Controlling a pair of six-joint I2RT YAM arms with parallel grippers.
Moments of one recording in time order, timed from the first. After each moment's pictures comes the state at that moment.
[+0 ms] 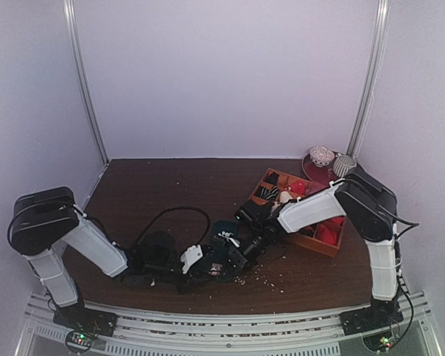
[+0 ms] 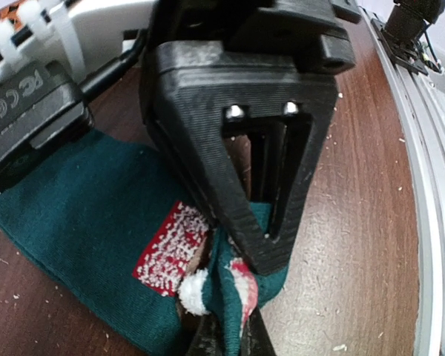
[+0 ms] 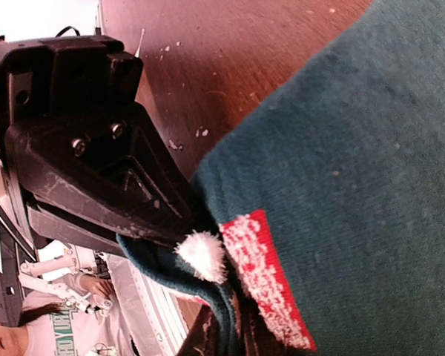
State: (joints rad) left arm -1.01 1.75 0.45 0.72 0.31 0.08; right arm 0.87 2.11 1.22 -0.27 -0.91 0.34
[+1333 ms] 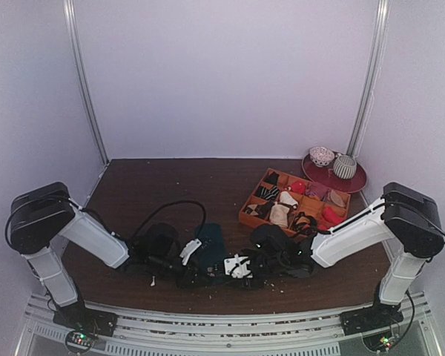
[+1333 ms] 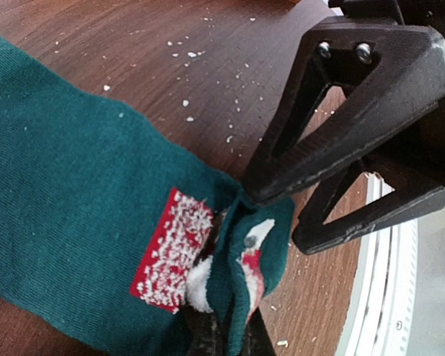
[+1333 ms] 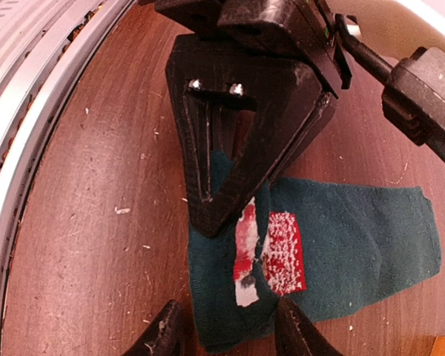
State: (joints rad) left arm -0.94 1.73 0.52 0.47 0.50 -0.33; right arm 1.10 1.76 0.76 0.29 -0.23 -0.60
